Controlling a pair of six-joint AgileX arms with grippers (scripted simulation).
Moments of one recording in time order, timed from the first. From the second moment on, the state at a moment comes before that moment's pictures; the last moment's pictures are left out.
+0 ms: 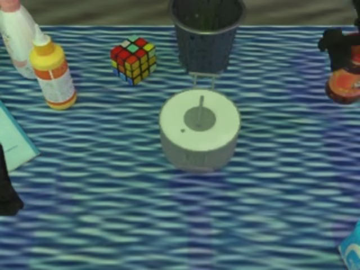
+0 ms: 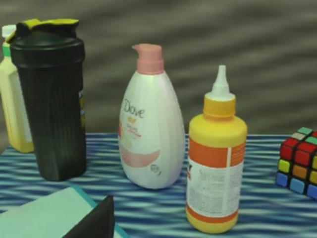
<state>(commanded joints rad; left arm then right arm) 0.00 0.00 0.00 0.00 0.00 0.00 0.09 2.03 1.79 -1.03 -0.01 -0.04</state>
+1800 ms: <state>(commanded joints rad) 0.00 0.00 0.00 0.00 0.00 0.00 0.31 2.02 1.40 -0.67 0.09 0.31</state>
